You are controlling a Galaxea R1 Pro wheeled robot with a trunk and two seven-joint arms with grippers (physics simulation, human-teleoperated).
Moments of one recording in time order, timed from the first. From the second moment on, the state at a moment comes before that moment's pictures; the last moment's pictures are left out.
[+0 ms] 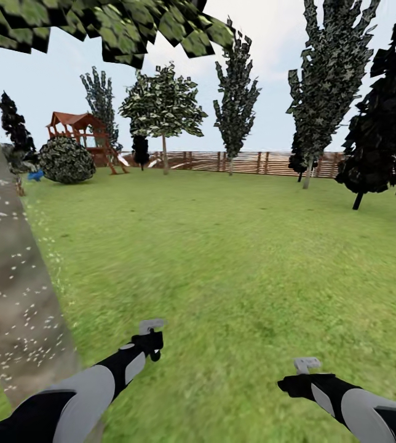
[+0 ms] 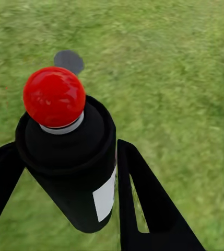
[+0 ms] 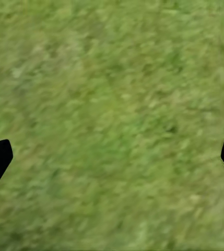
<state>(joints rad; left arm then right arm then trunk) -0.84 -0.11 0.08 -0.04 0.06 -0.10 0.00 -0.77 -0.17 -0.06 0.06 0.14 0.10 0.18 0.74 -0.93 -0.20</state>
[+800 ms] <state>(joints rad) -0.84 -0.12 0.08 -0.04 0.06 -0.10 0.00 -0.77 -0.15 -0.06 0.06 0.14 0.10 0.18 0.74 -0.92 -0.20</state>
